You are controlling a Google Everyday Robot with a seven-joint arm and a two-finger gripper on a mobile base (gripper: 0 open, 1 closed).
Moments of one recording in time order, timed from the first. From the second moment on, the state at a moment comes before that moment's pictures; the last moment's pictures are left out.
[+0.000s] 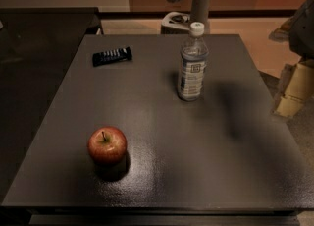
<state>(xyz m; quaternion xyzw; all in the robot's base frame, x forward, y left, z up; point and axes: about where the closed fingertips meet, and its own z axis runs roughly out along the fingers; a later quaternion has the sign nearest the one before) 0.438 -0.217 0.976 -0.60 0.78 -0.03 0.16</state>
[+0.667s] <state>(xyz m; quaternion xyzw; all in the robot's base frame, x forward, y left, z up) 0.448 -0.208 0.971 -0.60 0.78 -0.02 0.18</state>
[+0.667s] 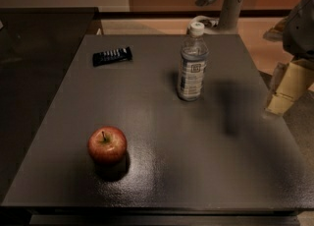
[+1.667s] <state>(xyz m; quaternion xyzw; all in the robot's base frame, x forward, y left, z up) 0.528 -0.163 0.940 -0.56 0.77 0.06 0.28</state>
